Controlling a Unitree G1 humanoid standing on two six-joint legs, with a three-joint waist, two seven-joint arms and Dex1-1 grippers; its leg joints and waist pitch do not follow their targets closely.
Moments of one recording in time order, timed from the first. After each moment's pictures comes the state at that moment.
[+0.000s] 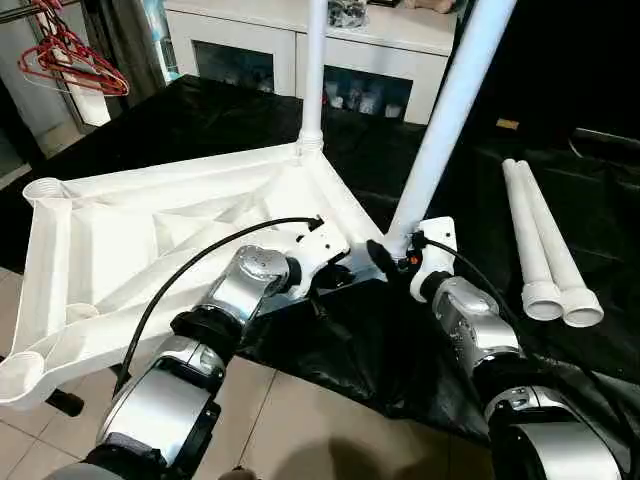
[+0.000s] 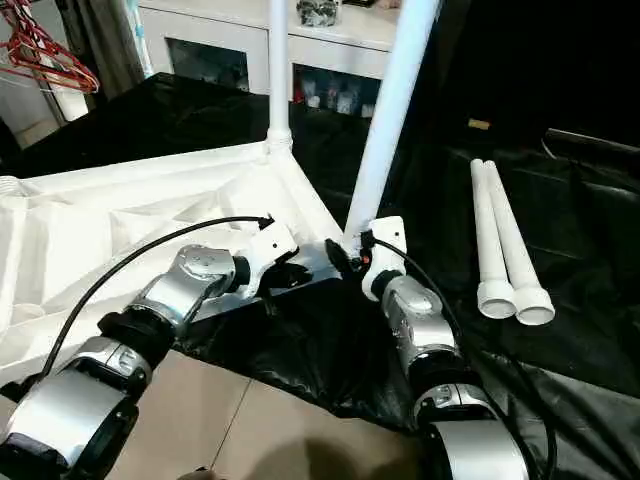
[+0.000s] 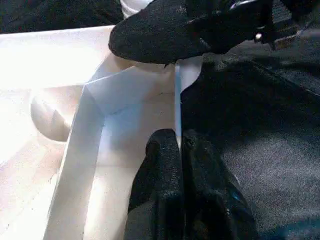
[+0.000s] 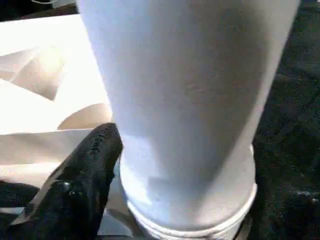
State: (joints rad) left arm -0.79 0.13 -0.28 0.92 0.14 0.06 -0.85; right arm -0.61 -0.09 -0.09 0.92 0.12 -0.06 0.50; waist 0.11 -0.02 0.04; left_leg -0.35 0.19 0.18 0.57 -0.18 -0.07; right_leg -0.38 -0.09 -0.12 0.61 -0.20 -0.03
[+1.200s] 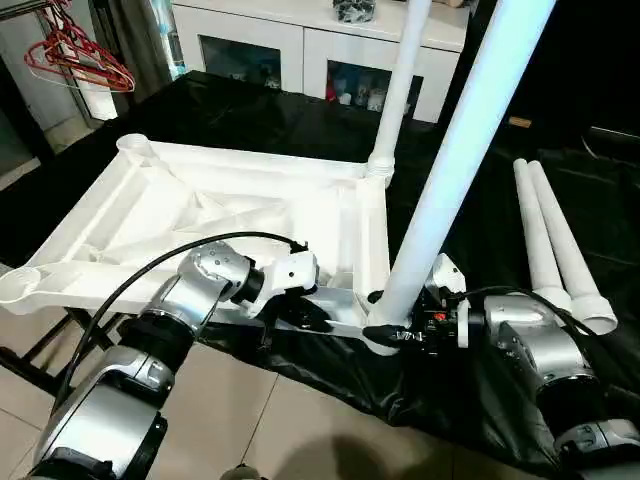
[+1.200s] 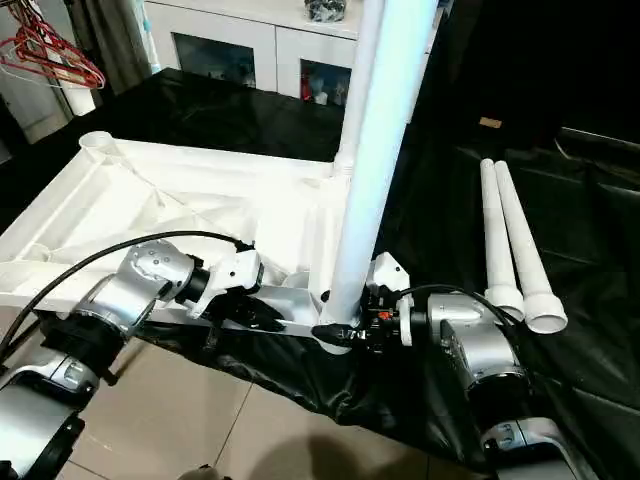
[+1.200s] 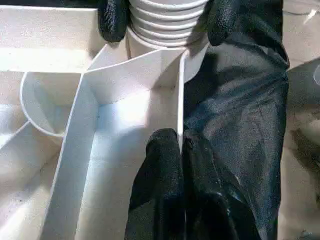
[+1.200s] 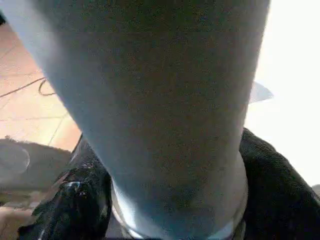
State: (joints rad) left arm -0.70 0.31 -0.35 0.74 0.10 -0.02 -1.36; right arm -0.42 -0.33 0.12 0.59 0.18 0.06 1.27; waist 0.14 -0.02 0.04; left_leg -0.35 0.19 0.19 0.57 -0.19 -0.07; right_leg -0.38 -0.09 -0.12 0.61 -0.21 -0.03
